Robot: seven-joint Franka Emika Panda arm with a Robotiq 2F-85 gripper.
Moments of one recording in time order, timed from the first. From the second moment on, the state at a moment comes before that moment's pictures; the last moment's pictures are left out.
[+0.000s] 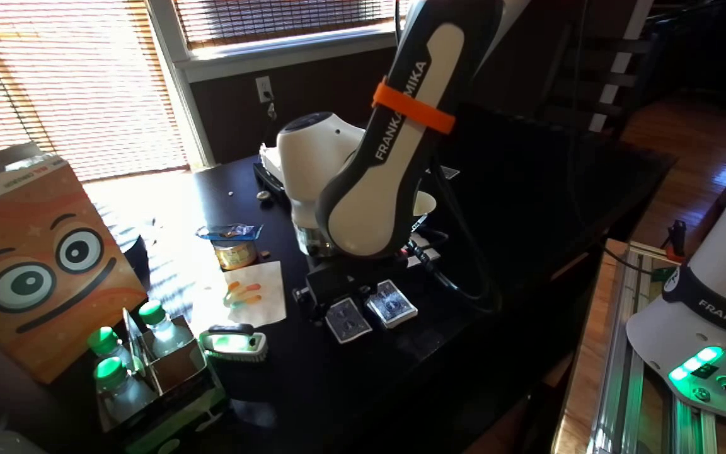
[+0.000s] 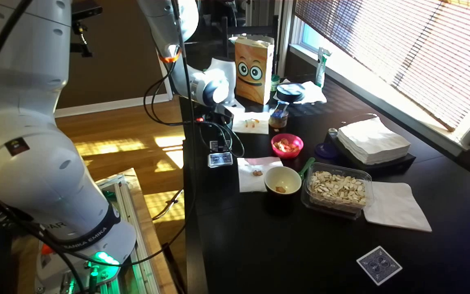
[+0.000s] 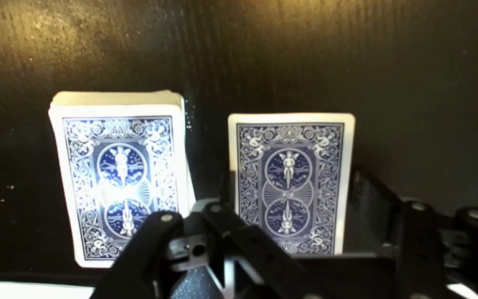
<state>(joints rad) 0.34 0.50 0.09 -2.25 0.01 2.66 0.87</state>
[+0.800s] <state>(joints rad) 0.34 0.50 0.09 -2.24 0.01 2.66 0.87</state>
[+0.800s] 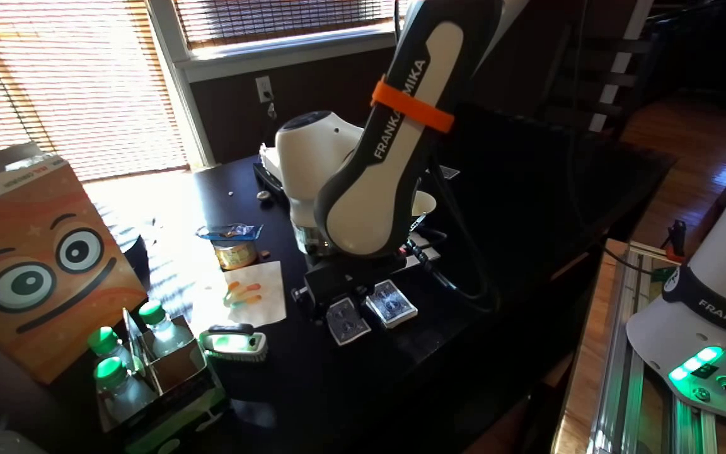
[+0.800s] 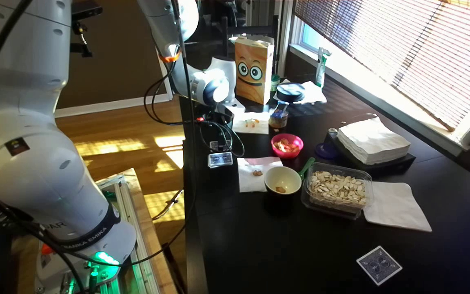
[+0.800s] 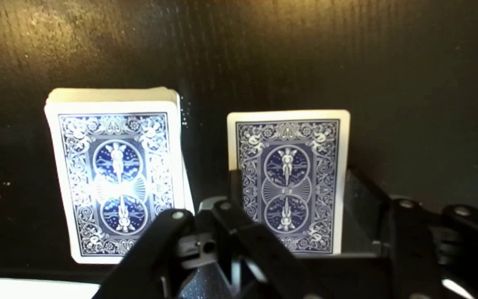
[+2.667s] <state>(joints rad) 0.35 0.49 0.08 -2.23 0.01 2.67 0.87</state>
